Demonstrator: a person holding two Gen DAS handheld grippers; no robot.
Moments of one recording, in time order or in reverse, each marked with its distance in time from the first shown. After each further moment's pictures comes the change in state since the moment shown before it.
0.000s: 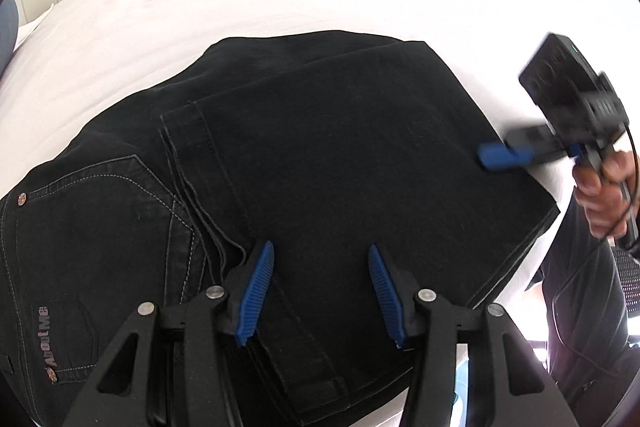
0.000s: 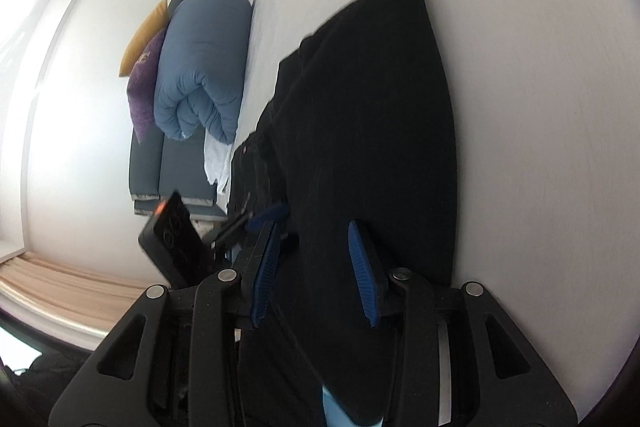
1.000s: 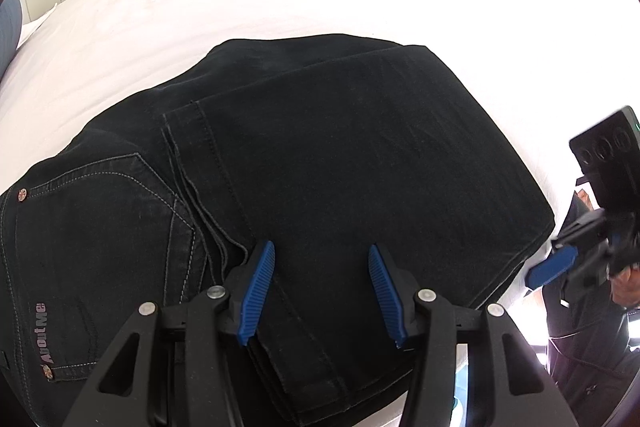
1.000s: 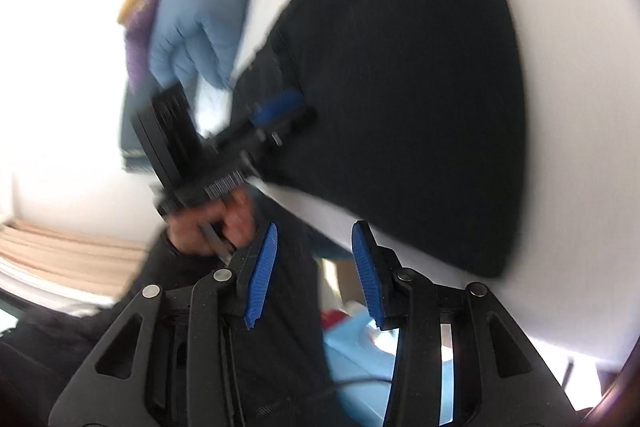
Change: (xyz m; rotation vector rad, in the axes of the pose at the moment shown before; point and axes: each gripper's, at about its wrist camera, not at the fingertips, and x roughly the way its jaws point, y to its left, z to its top) left arm -0.005 -0.006 -0.012 -0.019 -0.027 0.006; right arm 0.030 0.050 -0.107 -0.050 0.114 -0.095
